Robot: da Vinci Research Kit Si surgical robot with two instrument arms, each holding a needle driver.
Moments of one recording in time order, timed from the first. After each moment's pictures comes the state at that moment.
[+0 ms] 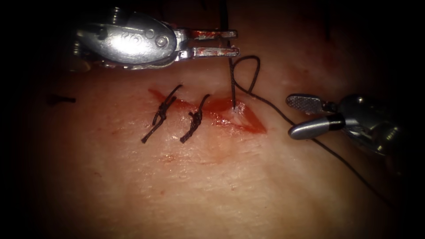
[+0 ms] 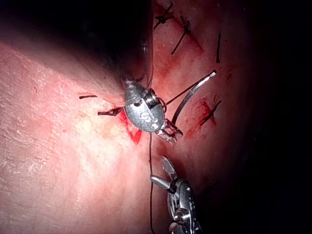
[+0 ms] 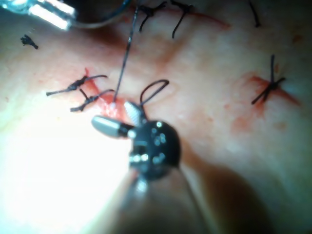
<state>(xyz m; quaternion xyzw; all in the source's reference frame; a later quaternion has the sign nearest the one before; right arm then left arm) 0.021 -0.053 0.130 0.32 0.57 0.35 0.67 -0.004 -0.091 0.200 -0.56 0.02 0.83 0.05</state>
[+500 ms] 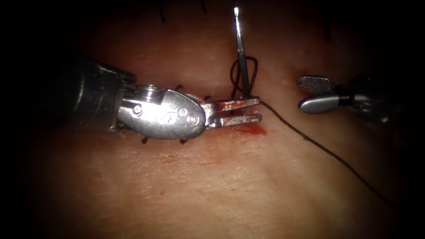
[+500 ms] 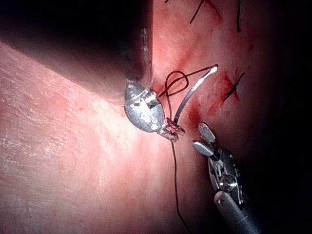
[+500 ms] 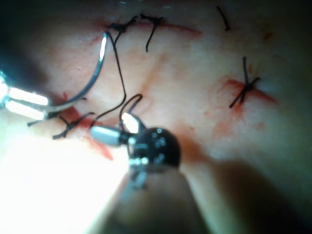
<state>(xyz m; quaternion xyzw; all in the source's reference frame) 0.019 -0.050 0.131 0.31 0.54 0.44 0.64 -0.010 -0.102 0.203 -0.57 0.03 0.82 0.01</state>
